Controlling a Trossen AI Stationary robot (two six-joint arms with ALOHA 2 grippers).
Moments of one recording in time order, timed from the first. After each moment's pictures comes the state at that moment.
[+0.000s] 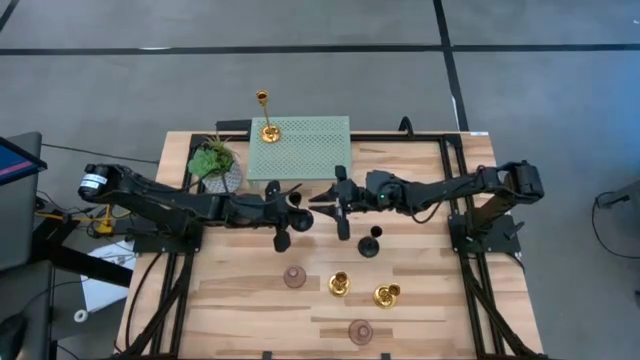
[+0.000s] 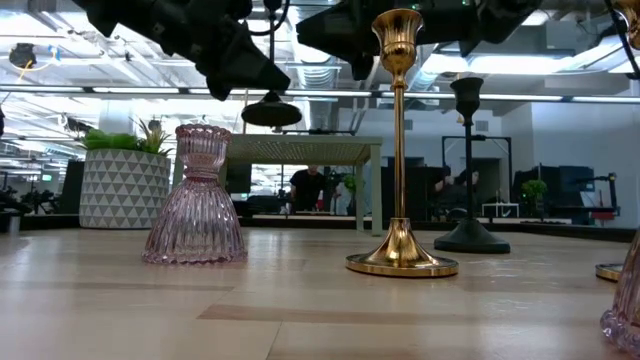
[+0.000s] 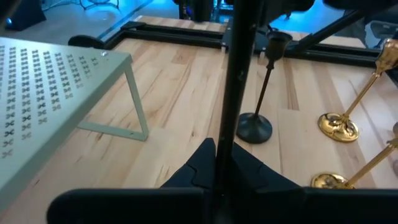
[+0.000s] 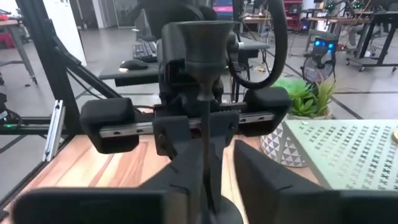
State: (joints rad) left arm -0.15 1.11 0.66 0.22 -0.32 -0.10; right arm -0.01 1.58 0.92 0.56 -0.06 0.02
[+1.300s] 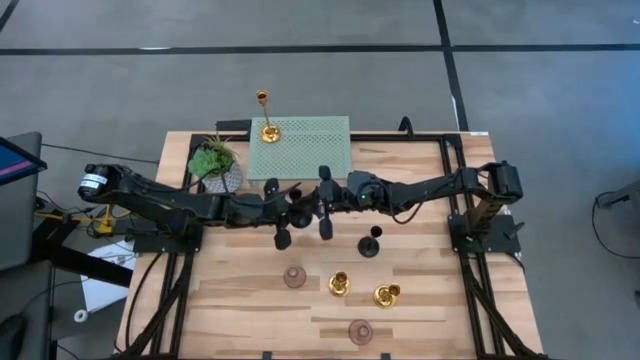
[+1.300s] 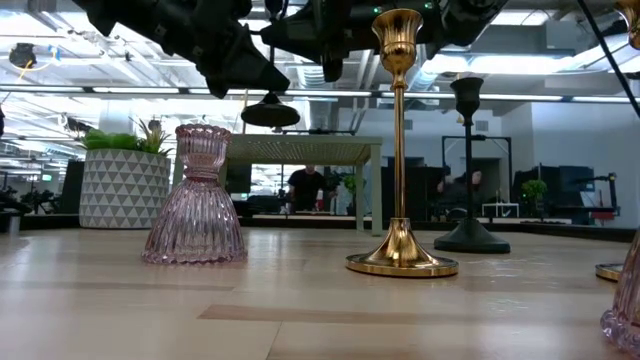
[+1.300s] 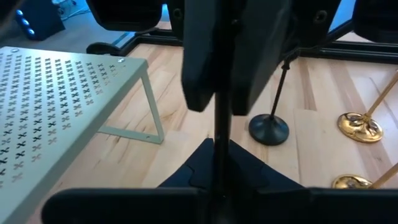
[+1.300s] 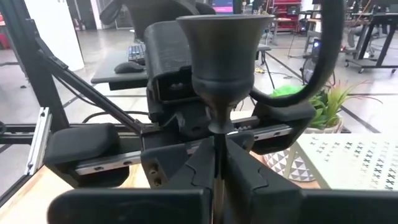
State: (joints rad) left arm -0.15 1.10 0.66 0.22 -0.37 -0.06; right arm -0.02 1.74 1.08 0.56 -0.05 0.02
